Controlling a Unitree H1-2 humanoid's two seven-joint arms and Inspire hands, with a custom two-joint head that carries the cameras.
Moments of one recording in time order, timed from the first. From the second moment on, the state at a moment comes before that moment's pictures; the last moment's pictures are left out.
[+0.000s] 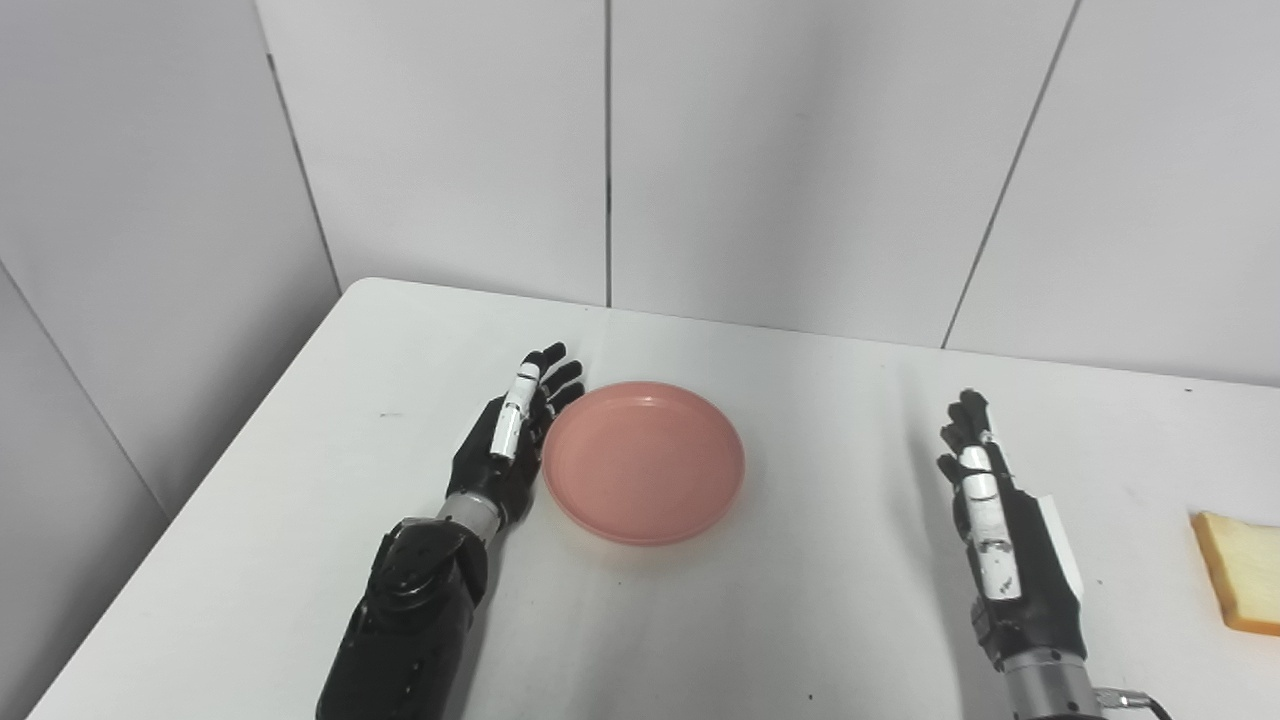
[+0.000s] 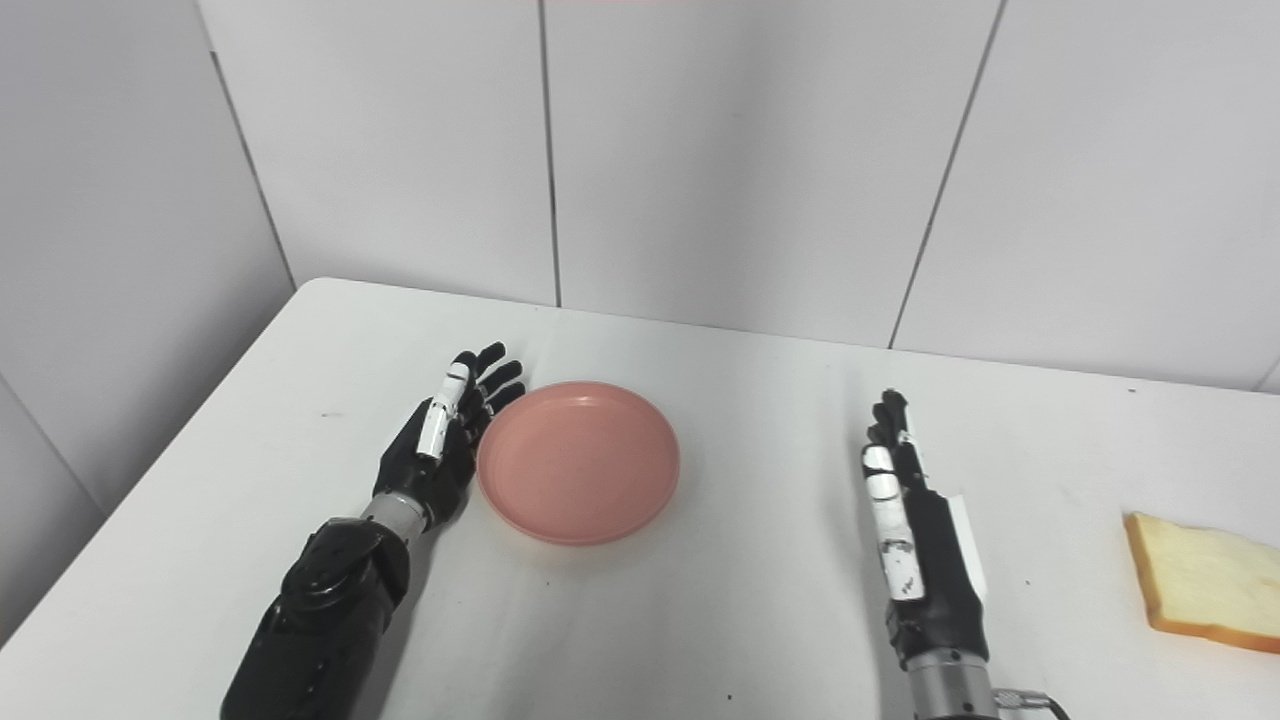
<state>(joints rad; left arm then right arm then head) -0.40 0.06 0.05 0.24 -0.27 0.22 -0.09 -0.13 -0.04 0.04 -0.25 -0.02 0.17 0.03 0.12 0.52</state>
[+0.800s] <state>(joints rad) -0.41 -0.12 -0.07 0.29 -0.23 0.19 -0.16 -0.13 -0.01 0.06 -0.25 -0.12 0.17 0.00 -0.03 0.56</state>
